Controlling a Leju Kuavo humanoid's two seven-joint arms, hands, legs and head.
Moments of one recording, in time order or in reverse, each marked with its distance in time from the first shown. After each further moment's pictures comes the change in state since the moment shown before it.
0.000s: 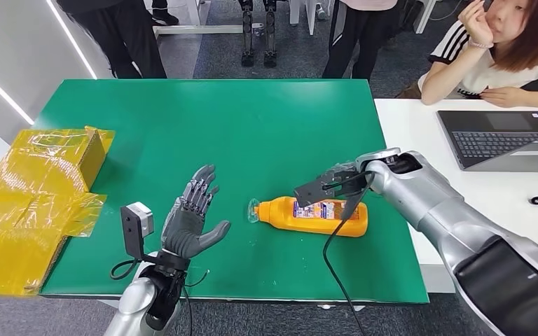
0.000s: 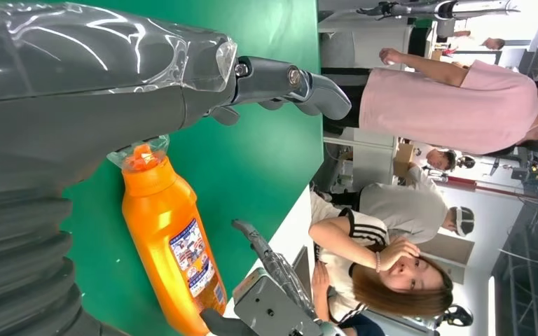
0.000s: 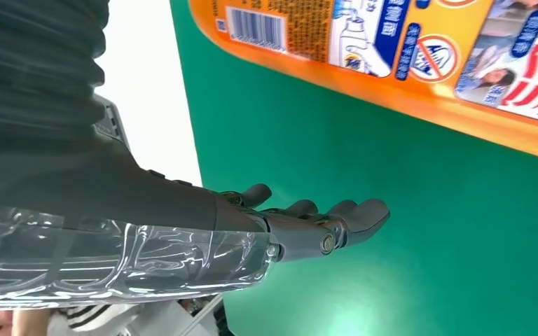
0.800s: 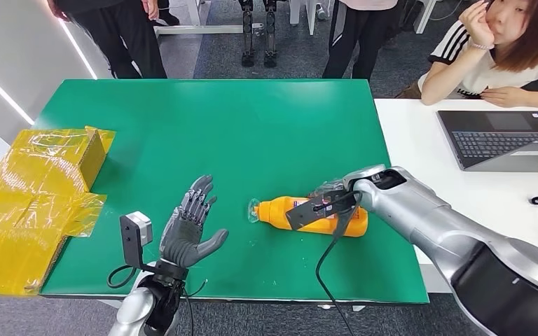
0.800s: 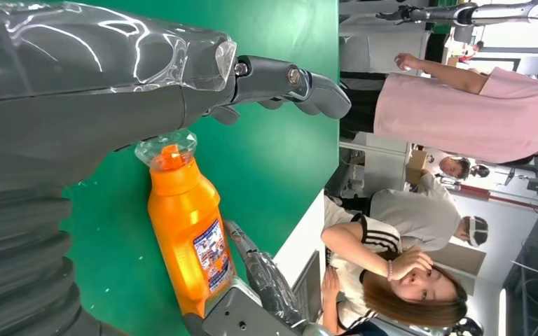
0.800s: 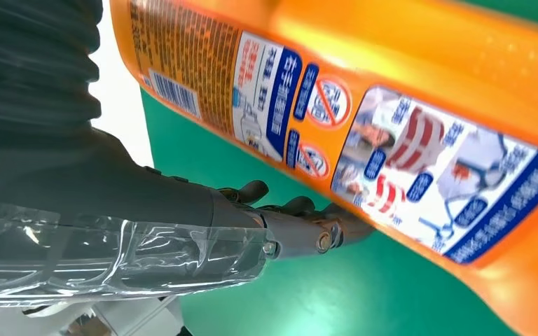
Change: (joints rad) left arm 0.051 0.001 0.013 -0.010 -0.003 0.004 0.001; right arm 0.008 -0.002 0.245 -0.009 -0.167 -0.087 -0.004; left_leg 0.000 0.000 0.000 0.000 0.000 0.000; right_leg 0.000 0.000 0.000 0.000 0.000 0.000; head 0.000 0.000
